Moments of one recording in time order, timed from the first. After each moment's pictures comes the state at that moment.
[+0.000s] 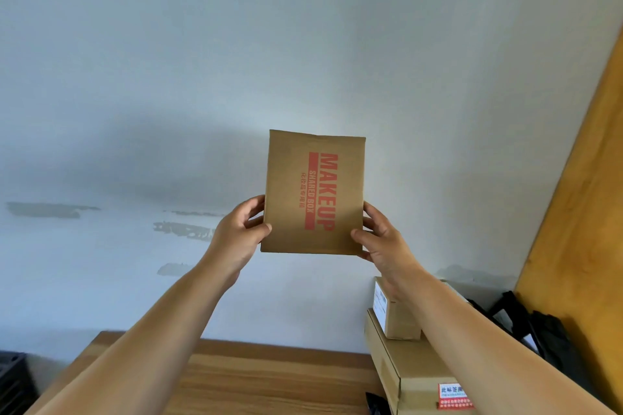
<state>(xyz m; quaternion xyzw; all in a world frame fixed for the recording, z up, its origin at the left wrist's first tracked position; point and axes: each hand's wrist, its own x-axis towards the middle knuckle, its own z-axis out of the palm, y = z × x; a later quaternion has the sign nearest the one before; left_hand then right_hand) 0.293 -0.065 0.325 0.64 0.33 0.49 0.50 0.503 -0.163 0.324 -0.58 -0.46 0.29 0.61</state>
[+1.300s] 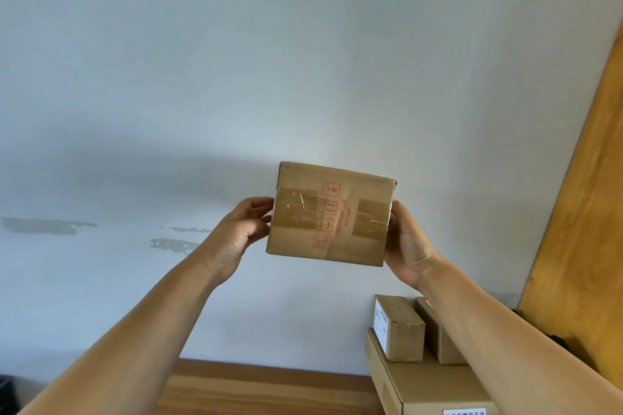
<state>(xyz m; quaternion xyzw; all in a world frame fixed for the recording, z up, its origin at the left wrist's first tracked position) 0.292 -0.048 0.355 0.62 0.23 0.45 0.59 0.540 -0.147 0.357 -0.48 -0.43 0.41 0.65</state>
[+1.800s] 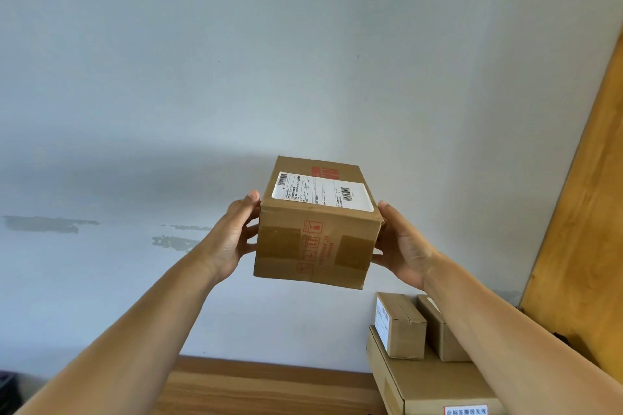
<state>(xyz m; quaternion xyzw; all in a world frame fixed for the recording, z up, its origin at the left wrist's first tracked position) 0.289 -0.048 0.354 0.60 0.26 0.42 0.63 0.538 -0.154 0.355 -0.51 -0.44 0.44 0.59</state>
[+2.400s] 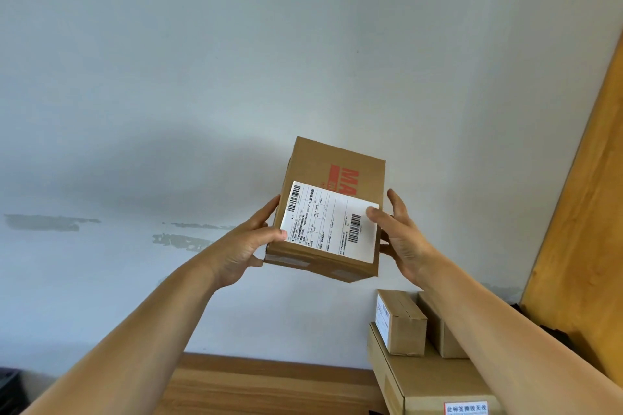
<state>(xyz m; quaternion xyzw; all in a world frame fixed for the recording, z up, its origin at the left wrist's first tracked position) 0.291 -0.051 0.346 0.70 0.26 0.29 0.60 0.533 -0.152 0.355 -0.57 -0.43 0.33 0.62</state>
